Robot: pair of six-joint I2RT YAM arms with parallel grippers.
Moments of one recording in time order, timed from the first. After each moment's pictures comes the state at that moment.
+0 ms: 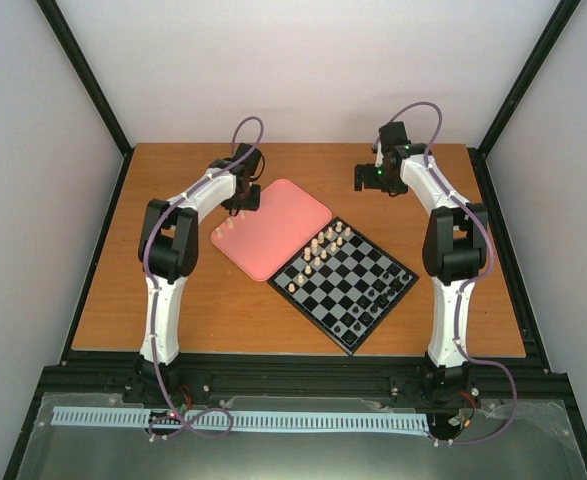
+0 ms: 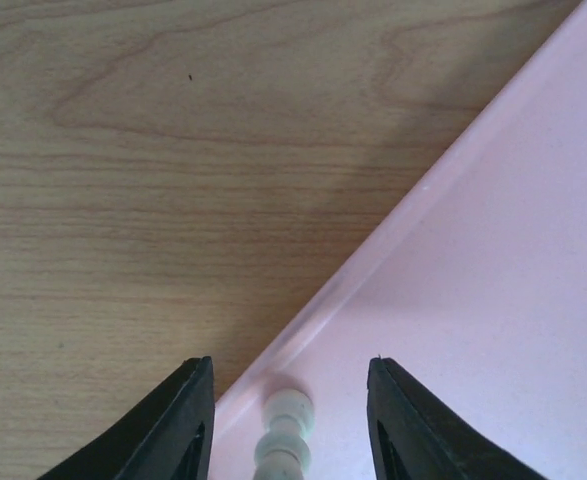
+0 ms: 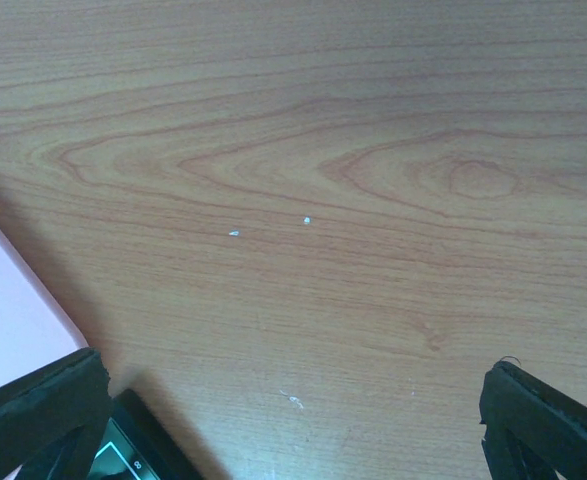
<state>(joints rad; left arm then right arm) -0.33 2.24 1.83 -0.79 -0.20 -0.29 0.17 2.18 1.92 -0.82 -0.10 0.16</state>
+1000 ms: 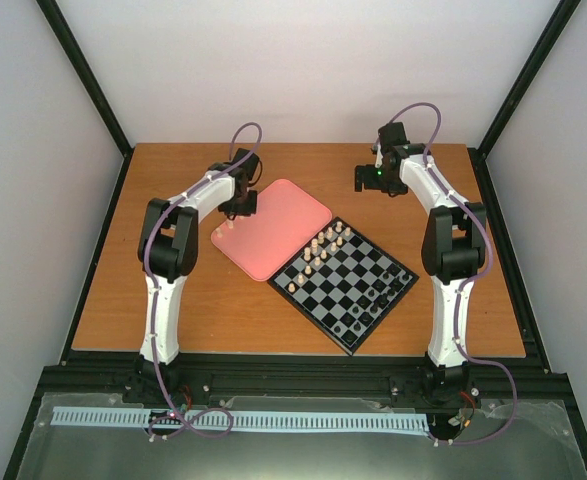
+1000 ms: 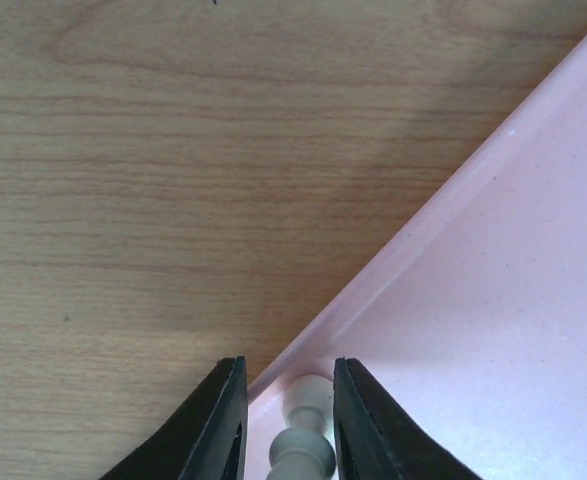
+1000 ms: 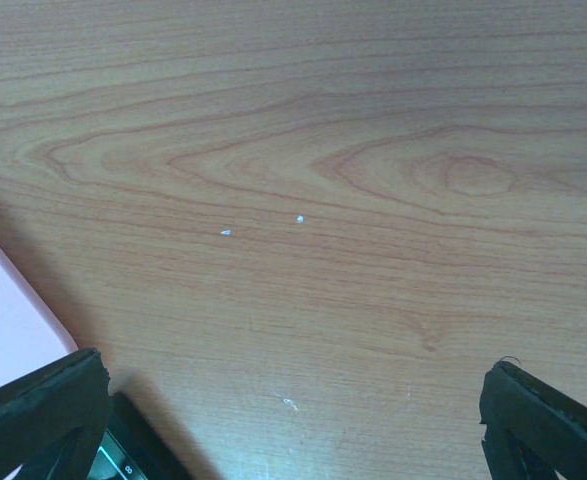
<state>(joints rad) -0.32 2.25 1.80 -0.80 -0.20 -0.30 0.17 2.20 1.93 -0.83 -0.09 0.16</state>
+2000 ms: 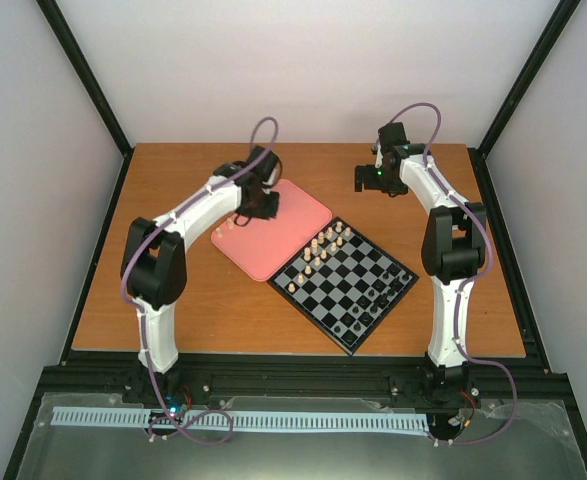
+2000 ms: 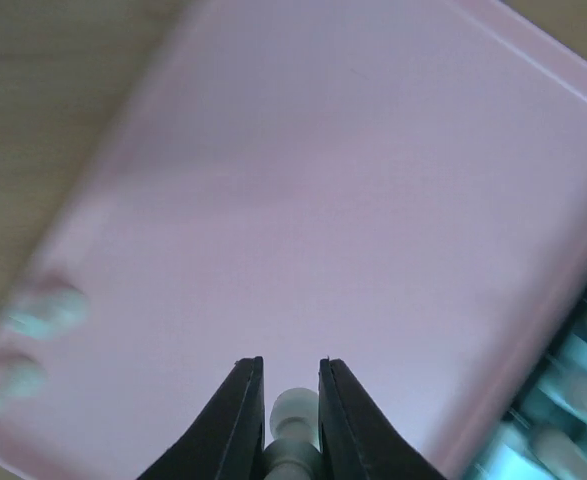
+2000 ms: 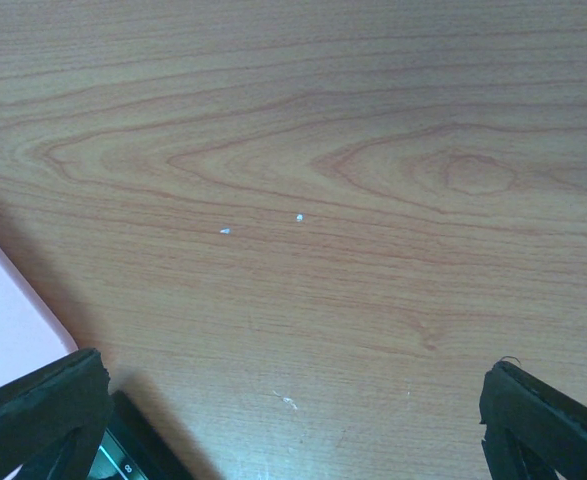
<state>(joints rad) -0.43 2.02 1.72 -0.86 -0.09 -0.31 0.17 2.20 1.93 -0.83 -0.09 0.16</state>
